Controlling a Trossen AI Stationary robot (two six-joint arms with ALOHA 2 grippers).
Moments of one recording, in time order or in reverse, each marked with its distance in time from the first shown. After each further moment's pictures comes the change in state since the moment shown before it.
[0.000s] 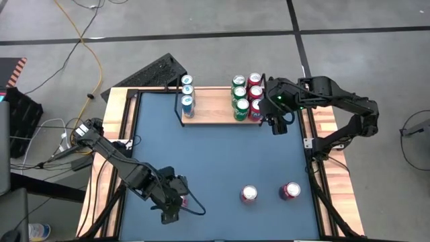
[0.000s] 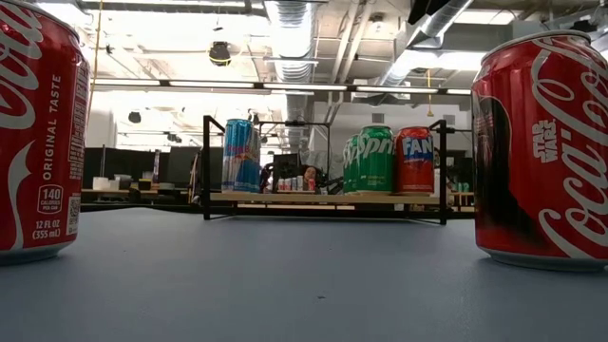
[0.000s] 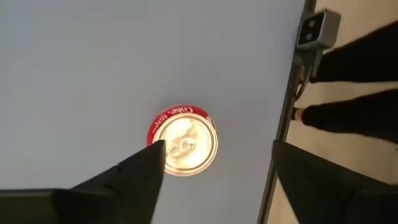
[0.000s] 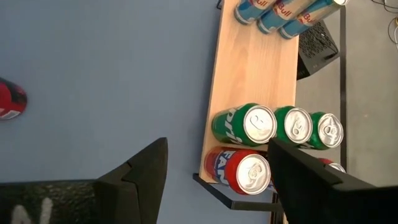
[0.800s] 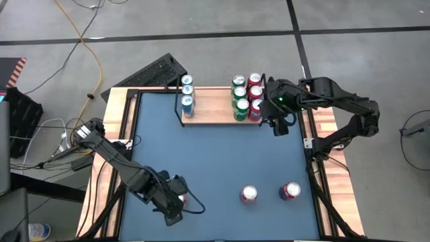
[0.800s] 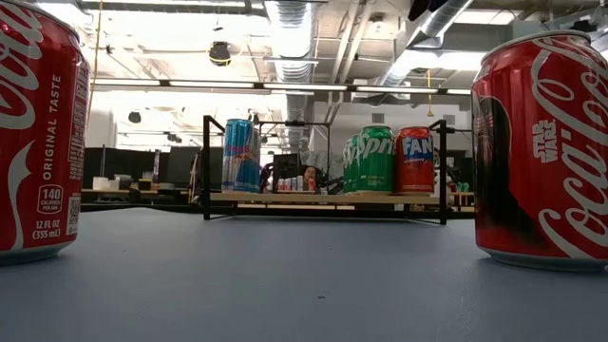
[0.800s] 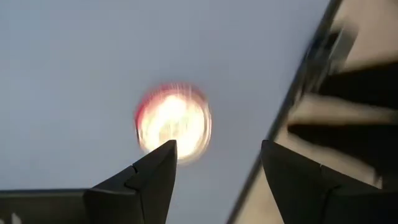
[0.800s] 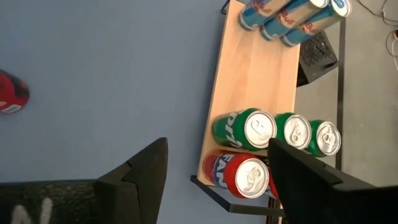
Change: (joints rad) left arm -0.007 0.027 0.000 0.004 -0.003 -0.255; right arm 0.018 -0.003 0.000 0.002 0.002 -0.035
